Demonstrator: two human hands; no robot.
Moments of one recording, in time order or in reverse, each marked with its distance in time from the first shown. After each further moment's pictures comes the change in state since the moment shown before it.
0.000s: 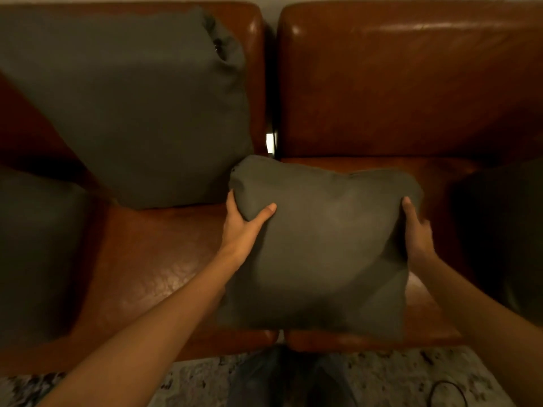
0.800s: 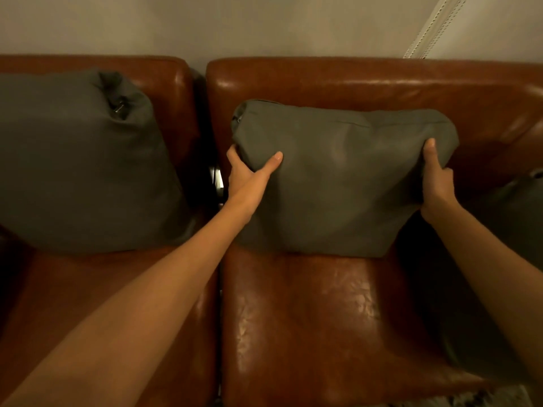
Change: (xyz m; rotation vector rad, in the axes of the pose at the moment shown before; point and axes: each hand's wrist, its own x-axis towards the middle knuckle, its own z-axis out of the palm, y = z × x) left_hand 0.075 0.154 0.172 -0.094 0.047 0.197; right_hand 0.116 -0.185 -0.098 0.218 -0.012 -0.250
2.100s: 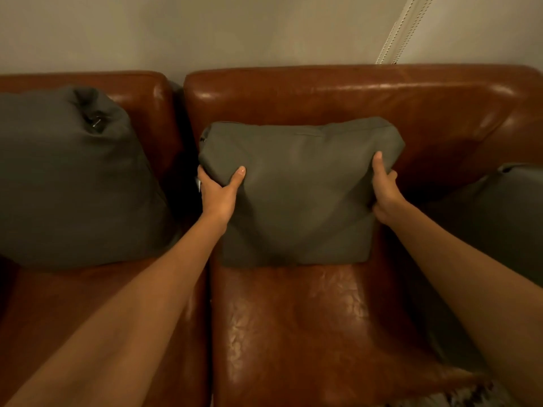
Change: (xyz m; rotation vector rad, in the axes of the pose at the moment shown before) left_hand 0.000 -0.015 -0.006 0.044 0.126 -0.082; right_hand 0.001 0.018 0.022 0.047 -0.228 0.091
